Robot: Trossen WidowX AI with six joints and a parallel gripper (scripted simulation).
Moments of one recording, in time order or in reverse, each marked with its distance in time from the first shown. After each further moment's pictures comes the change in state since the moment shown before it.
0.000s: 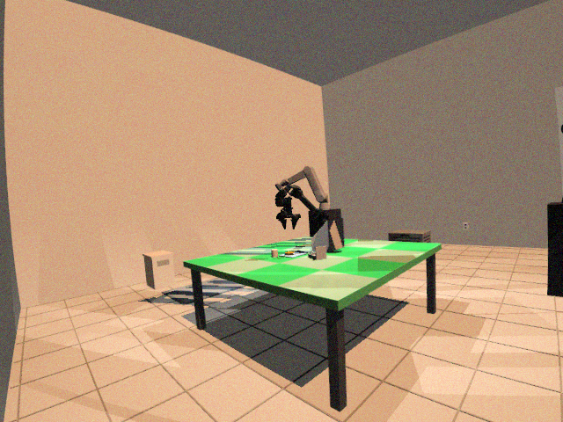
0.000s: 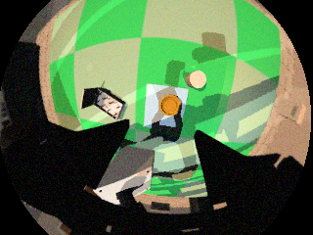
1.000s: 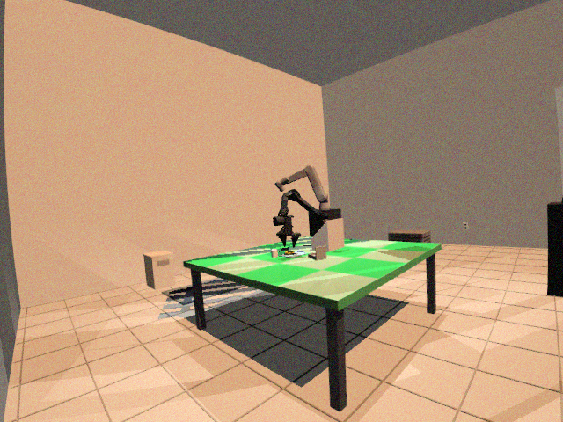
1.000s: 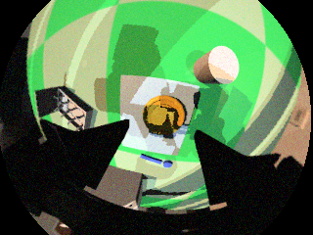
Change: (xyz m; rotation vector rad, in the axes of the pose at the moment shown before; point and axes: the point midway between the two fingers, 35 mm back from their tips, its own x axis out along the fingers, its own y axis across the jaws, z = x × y) arm 0.123 -0.023 -0.008 -0.027 0.005 -0.030
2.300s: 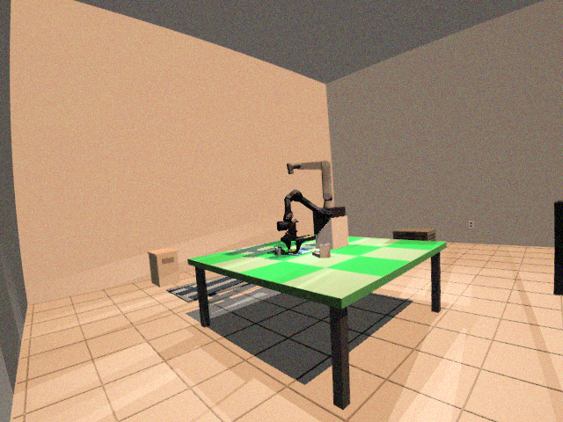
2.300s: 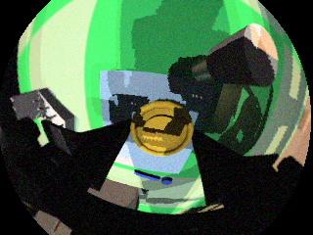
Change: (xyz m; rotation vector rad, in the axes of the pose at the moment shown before) arm 0.048 -0.002 -0.001 -0.005 0.007 -0.010
